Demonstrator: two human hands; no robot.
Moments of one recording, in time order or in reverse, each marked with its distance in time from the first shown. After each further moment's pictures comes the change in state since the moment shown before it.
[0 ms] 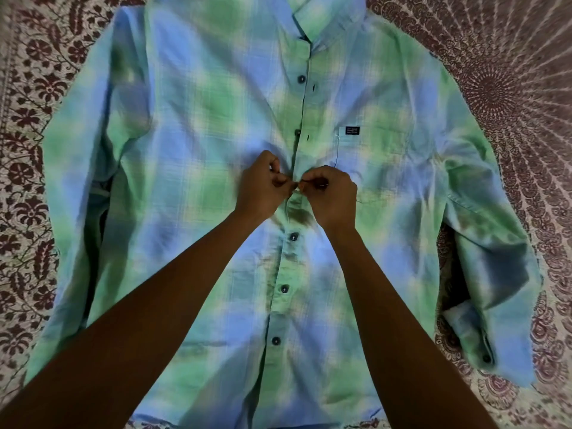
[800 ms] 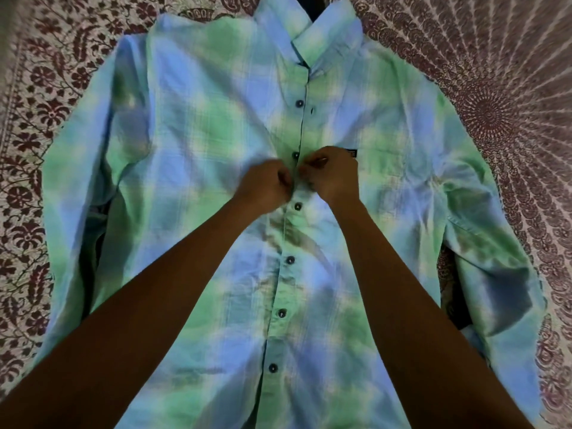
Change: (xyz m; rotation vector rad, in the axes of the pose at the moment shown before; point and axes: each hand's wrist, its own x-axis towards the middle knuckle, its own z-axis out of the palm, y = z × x) left_hand 0.036 0.032 -0.014 0.419 -0.204 0.005; right_hand 0.060 -0.032 -0.009 -0.119 -0.050 0.006
